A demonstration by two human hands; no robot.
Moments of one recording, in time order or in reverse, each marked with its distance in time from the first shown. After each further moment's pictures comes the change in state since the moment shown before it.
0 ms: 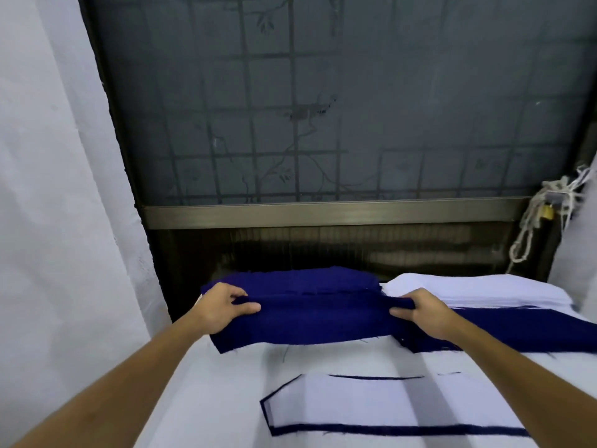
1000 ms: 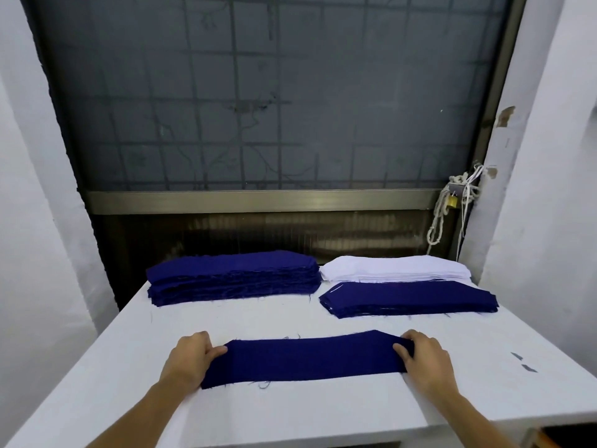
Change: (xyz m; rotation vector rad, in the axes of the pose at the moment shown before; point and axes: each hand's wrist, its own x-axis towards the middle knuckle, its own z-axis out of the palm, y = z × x) left_hand -0.076 -0.008 0.157 0.167 0.130 -0.240; right_hand -0.150 0.142 0.031 -0.251 0.437 0.238
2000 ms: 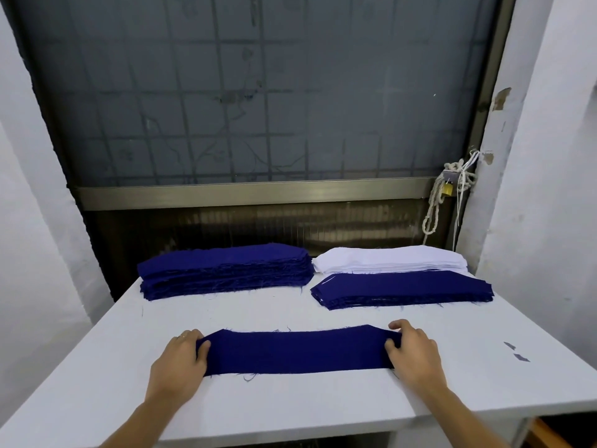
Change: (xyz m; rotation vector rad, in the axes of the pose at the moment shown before) left_hand -0.036 0.002 0.018 0.049 0.229 0.132; right_hand -0.008 -0.001 0.001 0.122 -0.004 0.005
